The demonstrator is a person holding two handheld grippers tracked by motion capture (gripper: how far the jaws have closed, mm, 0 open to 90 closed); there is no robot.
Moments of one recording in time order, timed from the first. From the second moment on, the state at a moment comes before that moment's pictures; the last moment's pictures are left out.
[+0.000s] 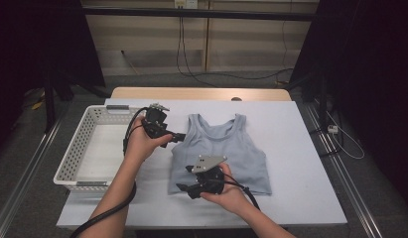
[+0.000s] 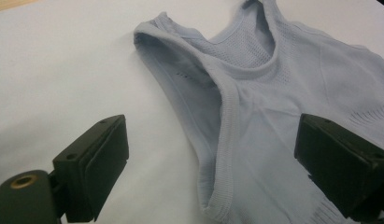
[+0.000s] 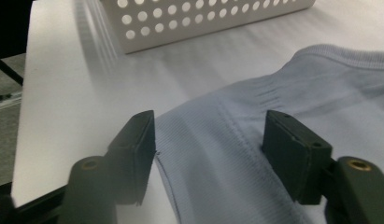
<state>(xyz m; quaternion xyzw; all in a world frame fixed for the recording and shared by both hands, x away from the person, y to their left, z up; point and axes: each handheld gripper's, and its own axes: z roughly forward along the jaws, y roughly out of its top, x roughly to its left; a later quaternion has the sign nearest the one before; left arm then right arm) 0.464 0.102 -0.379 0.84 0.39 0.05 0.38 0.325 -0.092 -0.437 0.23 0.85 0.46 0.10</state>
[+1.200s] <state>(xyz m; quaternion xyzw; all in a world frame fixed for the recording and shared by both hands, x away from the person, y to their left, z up) 0.463 0.104 -0.375 0.84 0.39 0.05 0.38 0.328 -0.064 -0.462 0.22 0.88 0.41 0.09</state>
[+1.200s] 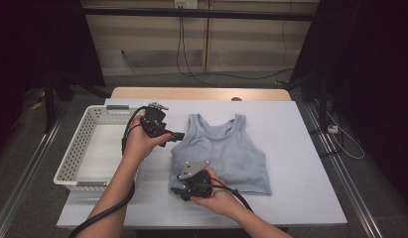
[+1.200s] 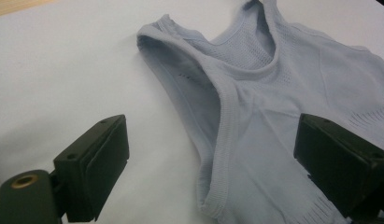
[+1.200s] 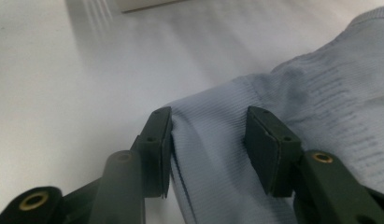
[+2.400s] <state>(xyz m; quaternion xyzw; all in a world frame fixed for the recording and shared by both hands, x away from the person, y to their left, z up) 0.472 0.099 -0.377 0.83 0.41 0.07 0.38 0.323 -0.077 -0.443 0.24 0.86 0.45 0.04</state>
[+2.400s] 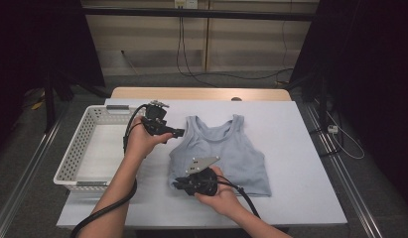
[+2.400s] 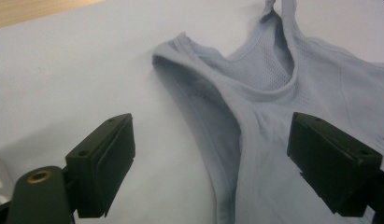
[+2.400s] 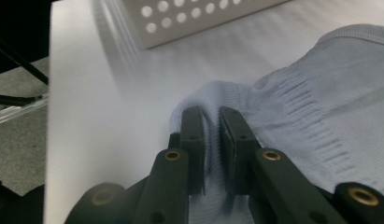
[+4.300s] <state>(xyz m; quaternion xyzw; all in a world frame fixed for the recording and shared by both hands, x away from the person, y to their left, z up) 0.541 0.062 -0.455 0.84 0.40 0.12 0.35 0.303 -0.088 -0.425 0.22 0.85 0.48 0.05</state>
